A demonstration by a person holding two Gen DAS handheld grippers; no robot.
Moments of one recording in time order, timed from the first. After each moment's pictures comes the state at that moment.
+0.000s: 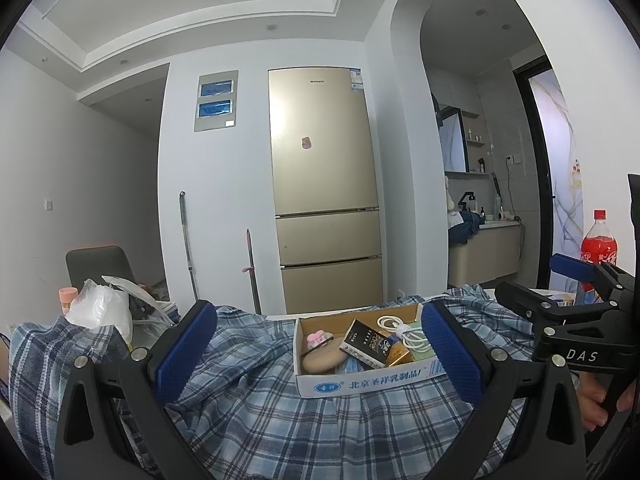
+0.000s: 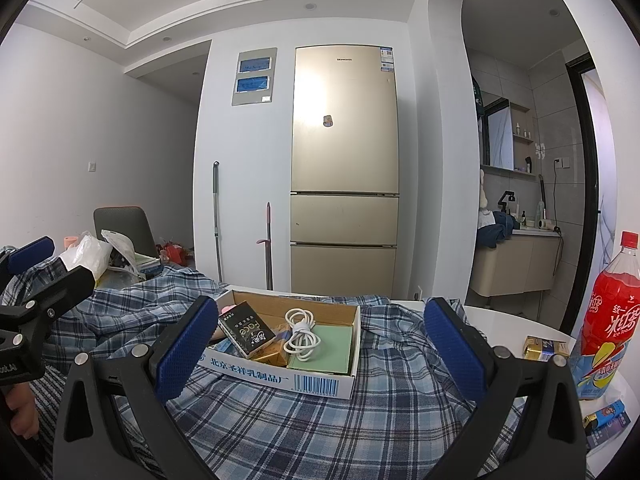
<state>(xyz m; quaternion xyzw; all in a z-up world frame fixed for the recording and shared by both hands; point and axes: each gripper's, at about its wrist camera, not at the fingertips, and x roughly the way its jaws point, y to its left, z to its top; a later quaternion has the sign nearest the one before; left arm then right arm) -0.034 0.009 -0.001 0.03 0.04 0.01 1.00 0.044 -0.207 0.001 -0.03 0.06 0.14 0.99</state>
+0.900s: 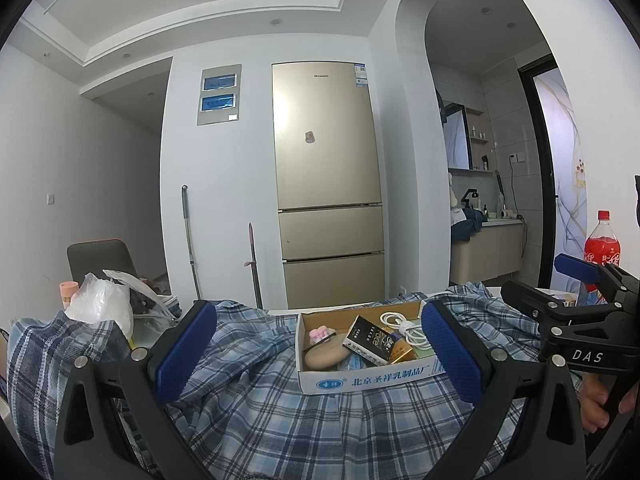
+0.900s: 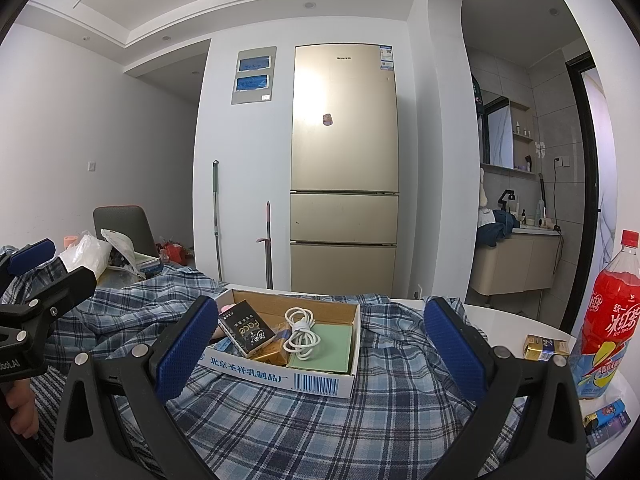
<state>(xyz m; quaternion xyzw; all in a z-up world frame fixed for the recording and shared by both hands) -0.031 0.013 0.000 0.02 0.05 0.02 1.00 0.044 -0.206 0.001 -0.03 0.06 0.14 0.99</state>
